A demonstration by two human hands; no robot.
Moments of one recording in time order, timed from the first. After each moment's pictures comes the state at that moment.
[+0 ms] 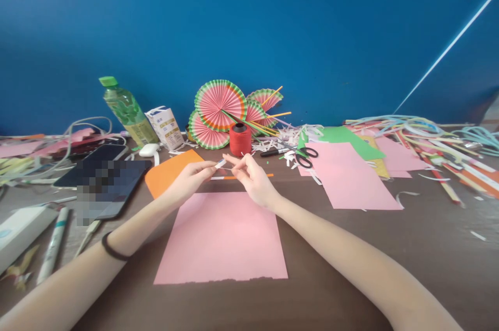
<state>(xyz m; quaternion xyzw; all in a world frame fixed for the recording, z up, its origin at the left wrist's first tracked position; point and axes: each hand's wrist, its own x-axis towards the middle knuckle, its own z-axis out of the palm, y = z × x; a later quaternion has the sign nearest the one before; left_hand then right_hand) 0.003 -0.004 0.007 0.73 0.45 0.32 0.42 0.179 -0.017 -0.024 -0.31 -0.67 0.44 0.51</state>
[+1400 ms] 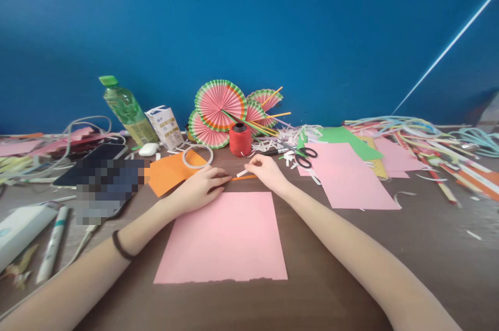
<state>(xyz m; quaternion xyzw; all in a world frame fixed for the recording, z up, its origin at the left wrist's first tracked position) -0.006 0.005 -0.029 0.93 0.33 0.16 0.05 0.206 0.015 -0.028 -0.55 -0.64 0.35 0.41</state>
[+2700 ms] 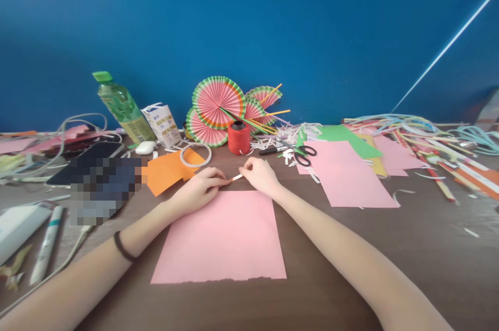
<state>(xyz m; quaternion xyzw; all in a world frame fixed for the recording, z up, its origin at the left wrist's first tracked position) -0.003 0.003 -0.034 0.92 0.32 0.21 0.11 0.193 0.015 -0.033 -0.63 -0.69 0.23 0.28</state>
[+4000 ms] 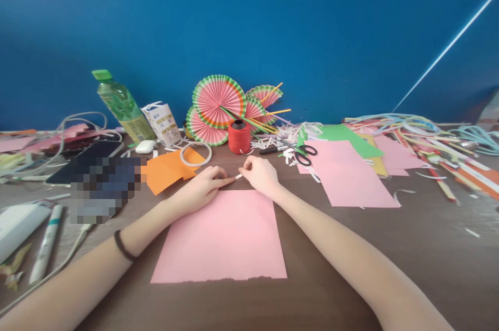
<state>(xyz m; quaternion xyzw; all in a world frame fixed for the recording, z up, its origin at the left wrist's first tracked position) -0.001 0.005 -0.038 0.93 0.31 0.17 0.07 0.192 0.015 -0.036 -0.64 -0.70 0.17 0.27</state>
